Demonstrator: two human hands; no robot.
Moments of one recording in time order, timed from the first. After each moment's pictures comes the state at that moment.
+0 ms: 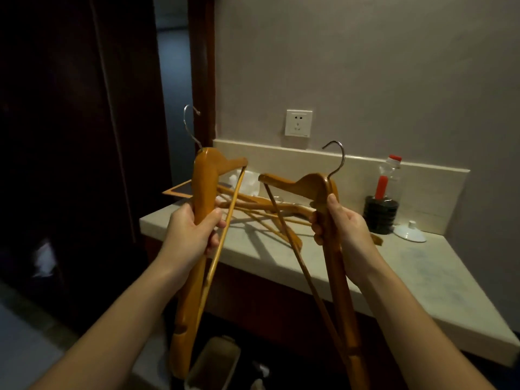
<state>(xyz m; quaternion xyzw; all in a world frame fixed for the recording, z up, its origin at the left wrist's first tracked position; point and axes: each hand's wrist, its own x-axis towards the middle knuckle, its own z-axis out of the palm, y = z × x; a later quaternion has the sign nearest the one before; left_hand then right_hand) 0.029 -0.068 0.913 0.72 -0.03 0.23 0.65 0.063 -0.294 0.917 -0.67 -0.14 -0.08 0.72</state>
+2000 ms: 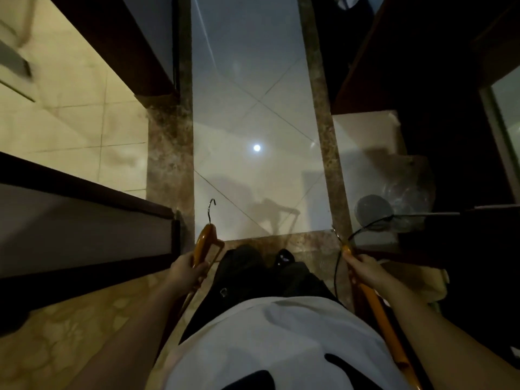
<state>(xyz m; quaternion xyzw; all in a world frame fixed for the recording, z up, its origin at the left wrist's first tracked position) -0.167 0.416 0.487 0.51 0.67 -0.12 0.53 0.186 0.263 0.458 -0.80 -0.08 0.58 0.13</state>
